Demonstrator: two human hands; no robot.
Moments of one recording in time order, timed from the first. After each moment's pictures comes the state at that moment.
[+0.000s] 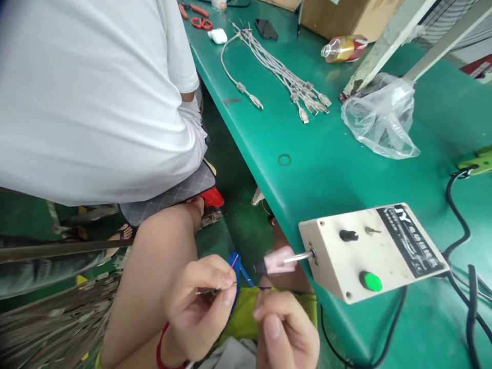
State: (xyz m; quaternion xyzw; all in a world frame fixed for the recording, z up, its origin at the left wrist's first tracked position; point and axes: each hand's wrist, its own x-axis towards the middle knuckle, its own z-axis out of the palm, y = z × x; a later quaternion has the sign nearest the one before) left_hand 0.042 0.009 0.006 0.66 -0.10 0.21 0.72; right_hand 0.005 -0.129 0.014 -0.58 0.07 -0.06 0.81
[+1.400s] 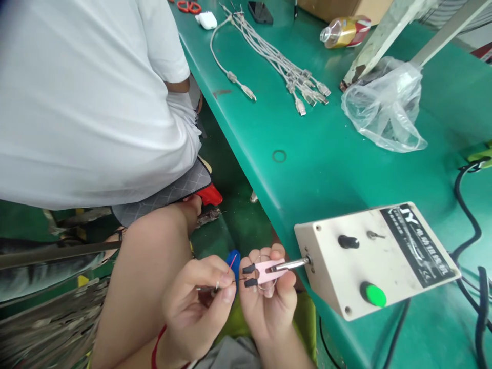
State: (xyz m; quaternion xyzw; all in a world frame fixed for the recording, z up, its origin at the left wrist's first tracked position) left_hand 0.049 0.002 -0.002 0.66 -0.09 0.18 0.73; right_hand 0.079 -0.106 0.007 -0.26 0.15 0.01 0.96
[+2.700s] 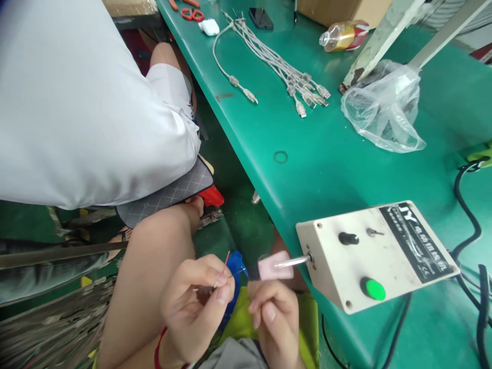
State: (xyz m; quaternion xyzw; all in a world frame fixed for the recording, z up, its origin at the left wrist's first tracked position) left_hand 0.043 0.006 -0.002 0.64 -0.07 0.18 0.74; right_hand 0.026 -0.138 -0.022 -0.49 0.00 0.03 0.87
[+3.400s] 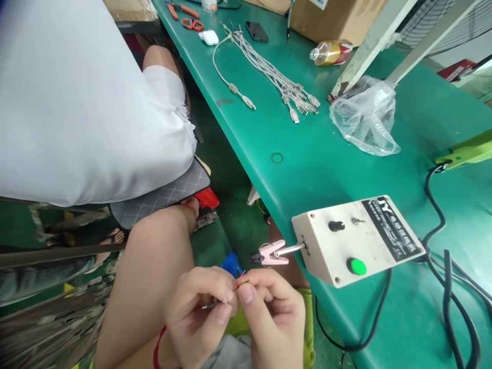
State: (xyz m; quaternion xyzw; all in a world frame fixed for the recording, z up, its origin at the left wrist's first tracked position) left_hand 0.032 0.008 0.009 0.69 -0.10 0.23 0.68; right_hand 0.031 -0.116 0.043 -0.58 0.13 0.00 0.80
